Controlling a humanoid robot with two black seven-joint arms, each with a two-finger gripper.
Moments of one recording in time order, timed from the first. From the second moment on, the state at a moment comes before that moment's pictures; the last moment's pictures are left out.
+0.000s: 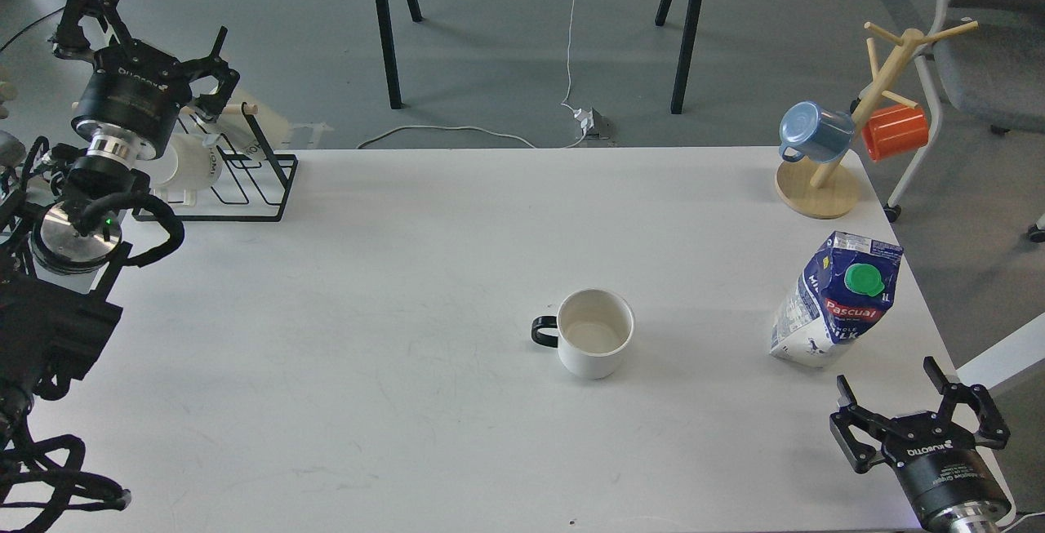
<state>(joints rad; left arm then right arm) -0.63 0.37 -1.21 -0.72 0.00 -0.49 -0.12 -0.39 -0.37 1.26 1.31 0.30 0.49 0.16</state>
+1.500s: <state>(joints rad) -0.60 0.40 -1.21 -0.72 0.00 -0.48 -0.12 -0.22 -0.24 1.24 1.20 0.28 0.49 0.17</state>
